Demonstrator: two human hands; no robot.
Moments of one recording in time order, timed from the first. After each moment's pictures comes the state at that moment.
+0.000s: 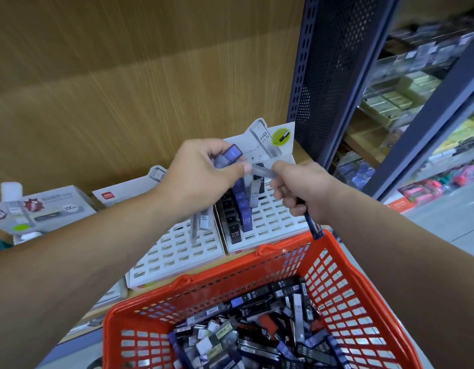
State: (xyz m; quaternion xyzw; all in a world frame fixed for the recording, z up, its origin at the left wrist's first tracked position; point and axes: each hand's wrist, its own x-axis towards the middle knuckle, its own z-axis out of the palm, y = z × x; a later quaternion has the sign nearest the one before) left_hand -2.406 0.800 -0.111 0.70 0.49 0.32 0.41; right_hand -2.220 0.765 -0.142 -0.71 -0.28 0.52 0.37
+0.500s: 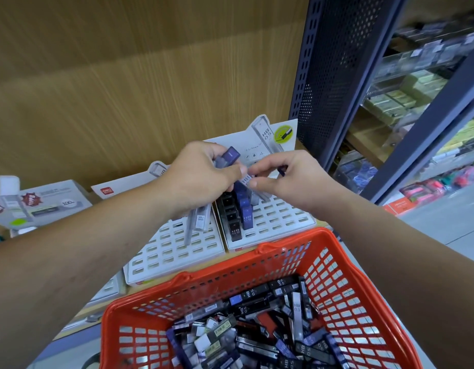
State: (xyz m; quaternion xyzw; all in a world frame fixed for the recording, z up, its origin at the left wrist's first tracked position) left_hand -2.411 0.810 -0.120 0.69 0.52 0.25 0.44; right_hand -2.222 0.761 -0.146 -0.61 -0.56 0.40 0.39
